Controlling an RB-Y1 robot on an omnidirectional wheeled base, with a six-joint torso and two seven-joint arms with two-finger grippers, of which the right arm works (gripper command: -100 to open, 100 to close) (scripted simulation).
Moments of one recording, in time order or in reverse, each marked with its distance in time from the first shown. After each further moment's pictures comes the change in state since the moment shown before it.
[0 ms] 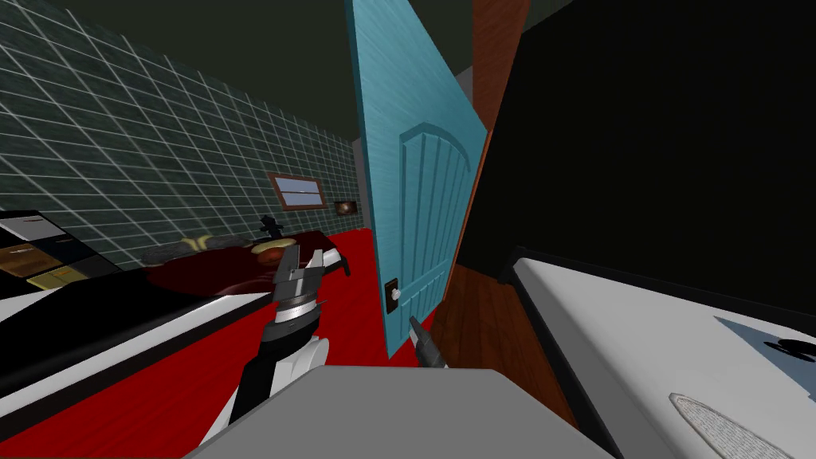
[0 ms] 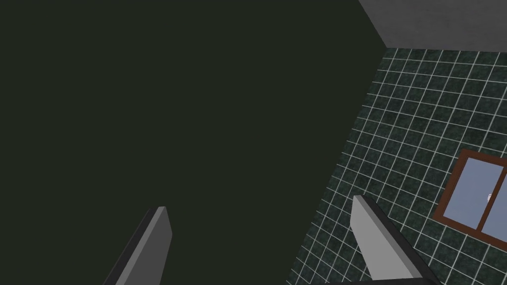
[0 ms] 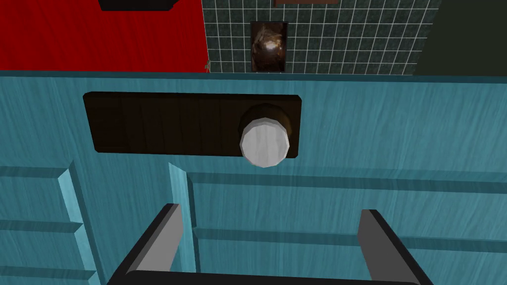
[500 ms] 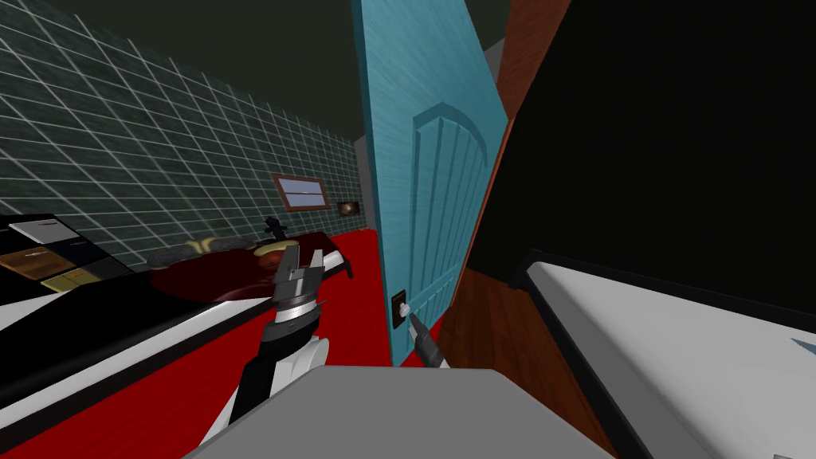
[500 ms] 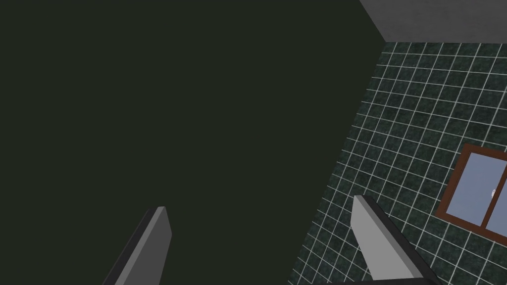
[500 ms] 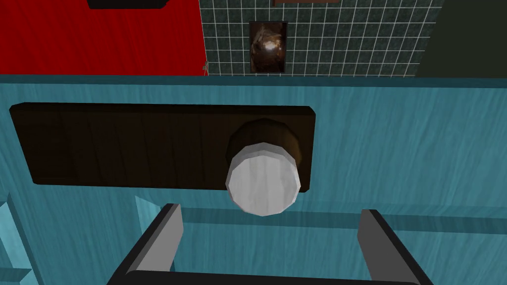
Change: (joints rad) arm -0.023 0.016 0.000 0.007 -0.002 0.028 0.005
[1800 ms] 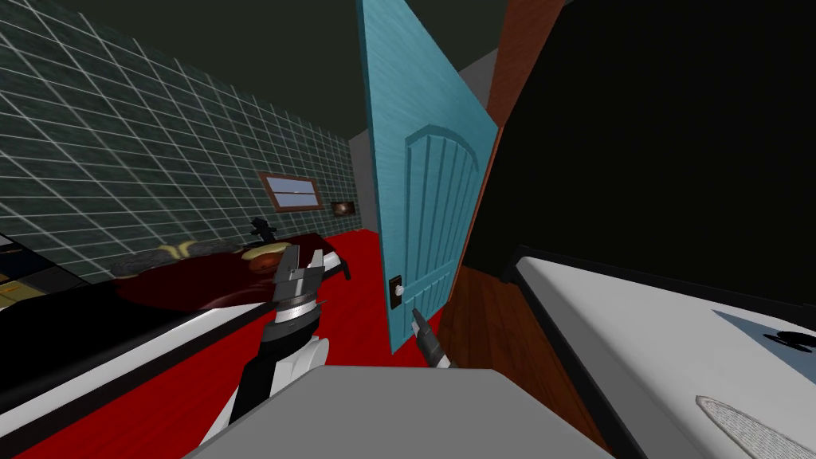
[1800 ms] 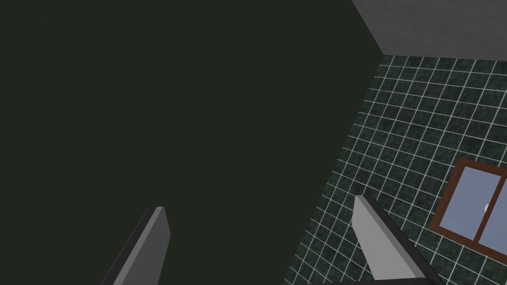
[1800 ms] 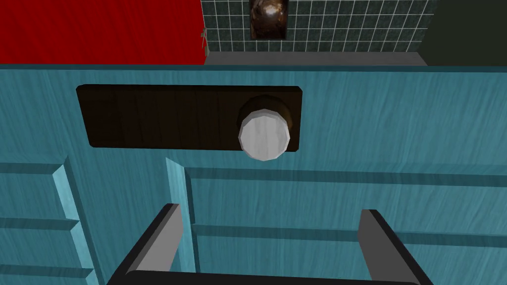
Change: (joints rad) arm 0.000 0.039 -0.031 0.006 -0.020 0.024 0.020
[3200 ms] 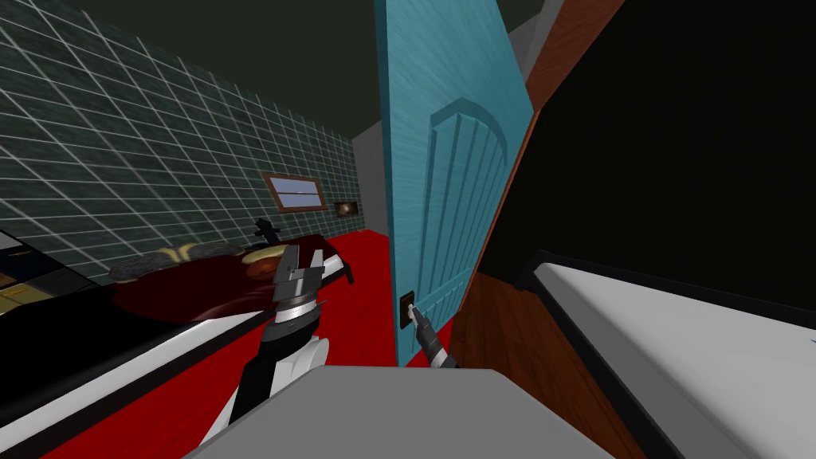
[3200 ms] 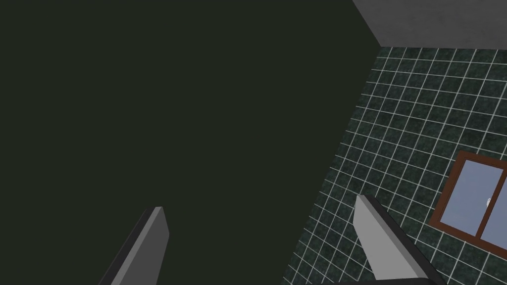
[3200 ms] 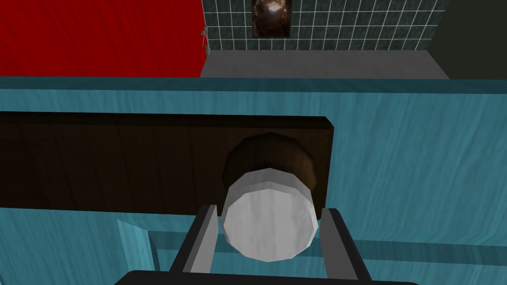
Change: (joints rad) arm -0.042 0.022 -0.007 0.028 -0.015 0.040 0.014
